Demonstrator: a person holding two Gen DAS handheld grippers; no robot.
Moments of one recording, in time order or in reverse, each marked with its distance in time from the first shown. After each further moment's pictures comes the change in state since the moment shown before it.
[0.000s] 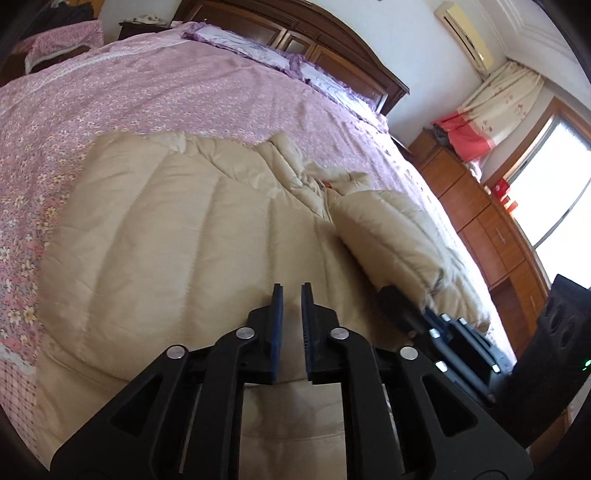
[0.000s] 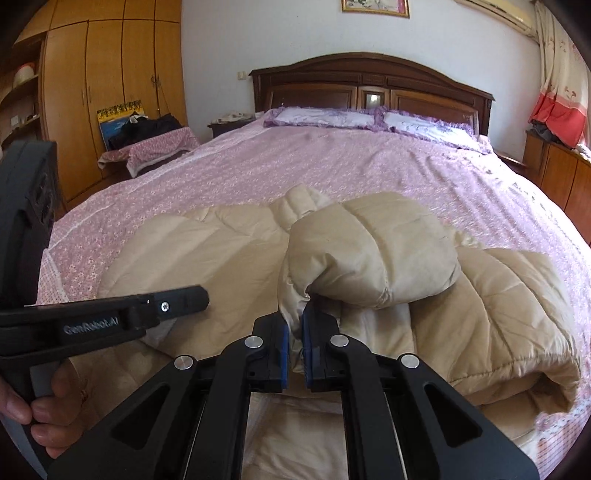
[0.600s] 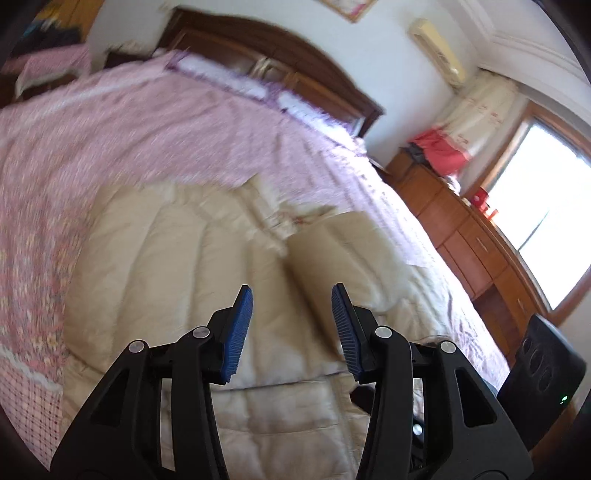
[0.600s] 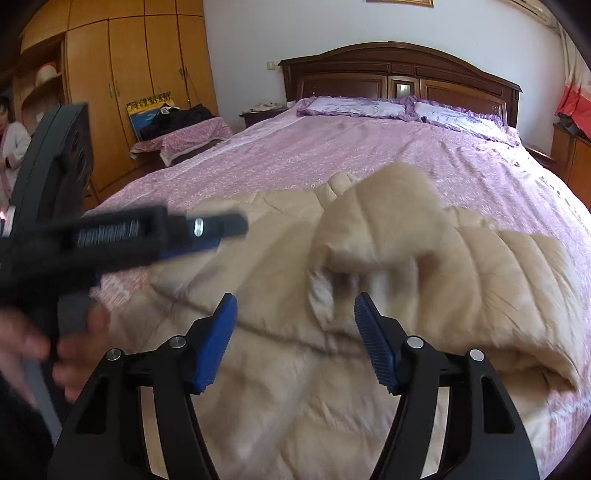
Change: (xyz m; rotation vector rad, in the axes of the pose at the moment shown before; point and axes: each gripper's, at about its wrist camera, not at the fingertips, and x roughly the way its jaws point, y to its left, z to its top) left arm -0.039 -0.025 0.009 0.104 -0.127 -0.079; right arm -0.041 0.000 -0.011 -0.006 0.042 0.130
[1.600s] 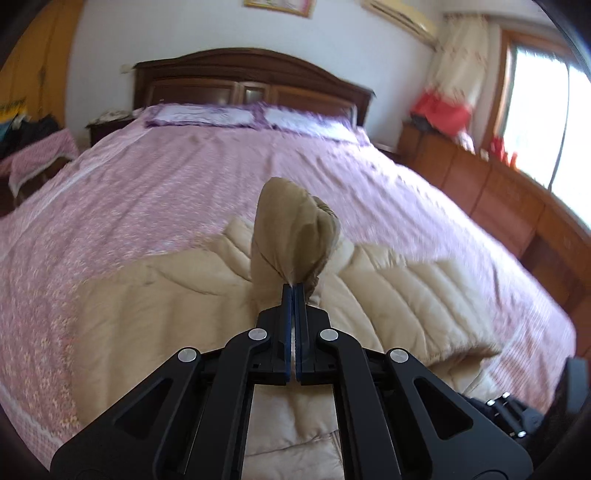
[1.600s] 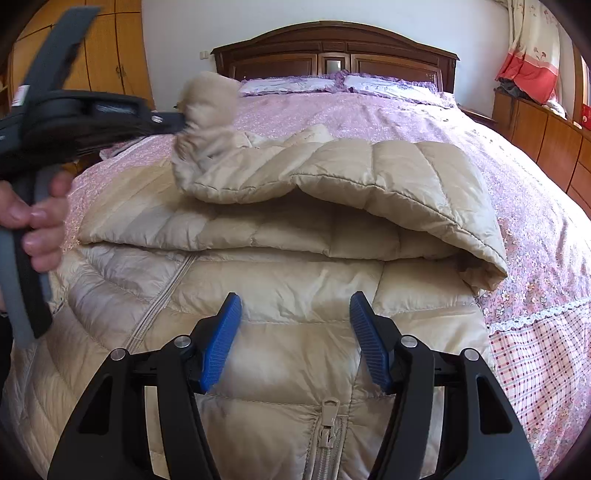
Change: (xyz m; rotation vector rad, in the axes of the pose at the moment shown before) left arm 0.030 -0.046 0.029 0.212 -0.044 0.176; right arm -0.021 -0.061 -0.058 0.124 0.062 -0.215
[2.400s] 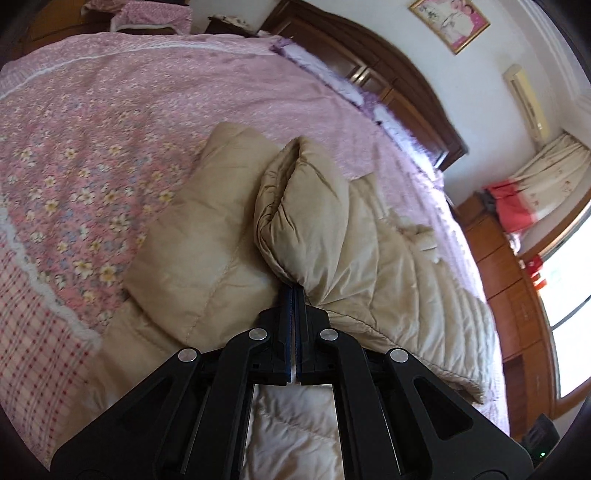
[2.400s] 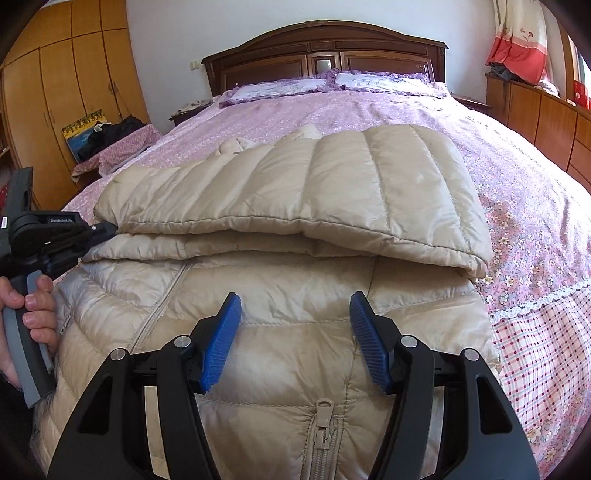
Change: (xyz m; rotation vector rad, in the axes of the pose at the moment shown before) left arm 0.005 0.102 -0.099 -0.537 0.113 0.101; right arm -0.002 -0.016 0.000 0.068 -0.013 0.026
